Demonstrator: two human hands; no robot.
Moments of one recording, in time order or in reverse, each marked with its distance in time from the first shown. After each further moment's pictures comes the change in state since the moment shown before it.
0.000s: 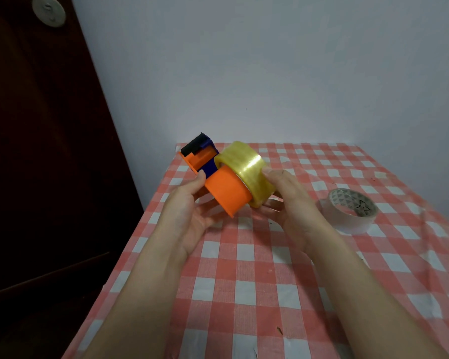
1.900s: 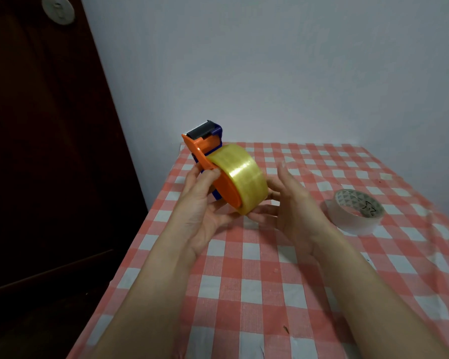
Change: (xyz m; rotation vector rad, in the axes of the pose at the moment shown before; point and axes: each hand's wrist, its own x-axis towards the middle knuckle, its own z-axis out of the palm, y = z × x) left_hand 0.002 -0.005 -0.003 -0.060 -0.084 -0.021; right_hand 0.001 0.006 -0.002 -0.030 -0.173 0.103
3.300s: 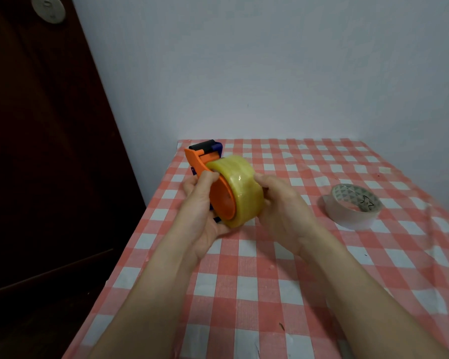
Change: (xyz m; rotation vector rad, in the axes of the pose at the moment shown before) left_hand 0.000 -0.012 0.007 0.126 0.098 -0.110; right_hand 0.003 0.007 0.010 0.071 -0.099 -0.104
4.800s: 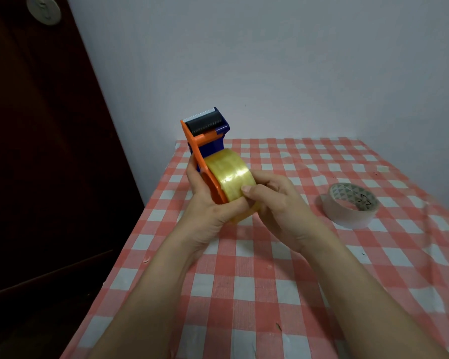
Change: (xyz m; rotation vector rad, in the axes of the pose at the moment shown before) left_hand -0.007 -0.007 -0.002 0.405 -0.242 0.424; right_hand -0.005 -0.007 0.000 -0.082 -0.174 -0.177
